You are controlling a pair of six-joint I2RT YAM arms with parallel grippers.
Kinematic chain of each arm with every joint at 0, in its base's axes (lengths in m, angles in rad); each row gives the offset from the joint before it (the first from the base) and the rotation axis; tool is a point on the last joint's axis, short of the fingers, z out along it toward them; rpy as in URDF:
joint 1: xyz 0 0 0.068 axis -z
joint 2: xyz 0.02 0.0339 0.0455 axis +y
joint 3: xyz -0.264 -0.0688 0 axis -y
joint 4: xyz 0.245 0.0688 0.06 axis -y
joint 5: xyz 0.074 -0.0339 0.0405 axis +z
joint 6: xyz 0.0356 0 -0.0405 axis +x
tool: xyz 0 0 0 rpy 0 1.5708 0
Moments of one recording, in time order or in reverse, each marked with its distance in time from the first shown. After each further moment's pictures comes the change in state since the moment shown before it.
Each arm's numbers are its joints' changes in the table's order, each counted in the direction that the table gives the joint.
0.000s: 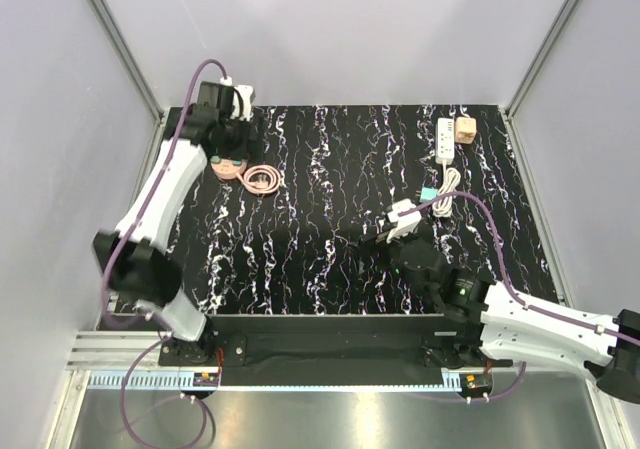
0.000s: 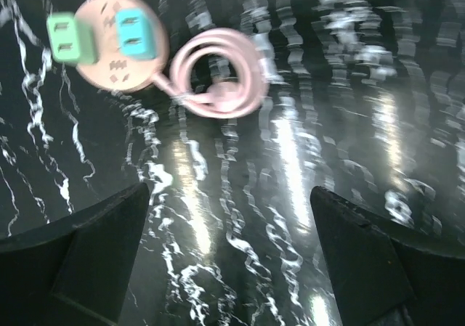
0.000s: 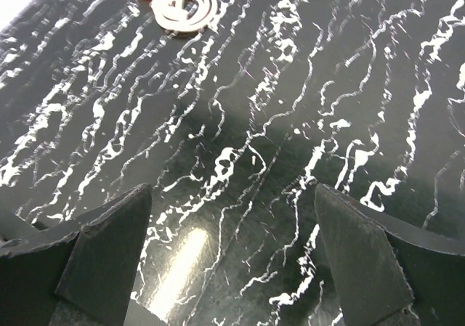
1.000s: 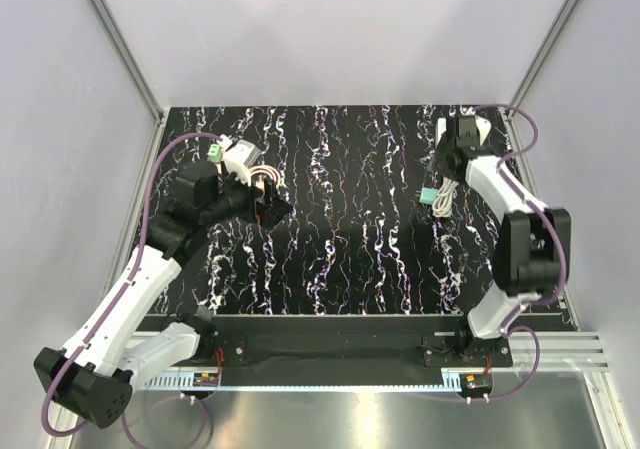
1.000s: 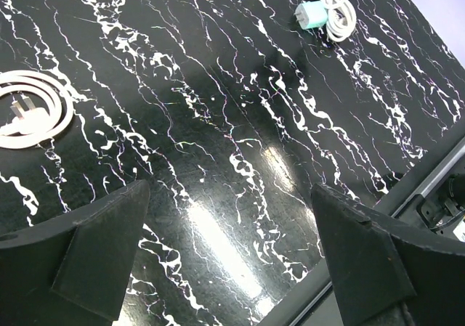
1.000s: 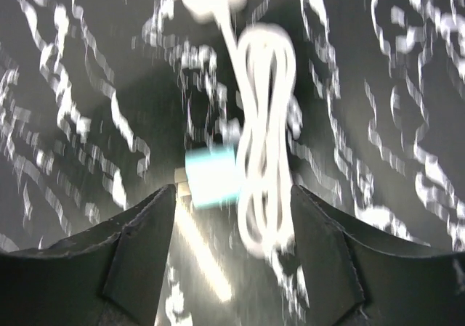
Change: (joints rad) left arm 0.220 -0.747 -0.739 0.471 -0.307 -0.135; right arm 0.985 0.840 0.724 -0.469 0.225 0.146
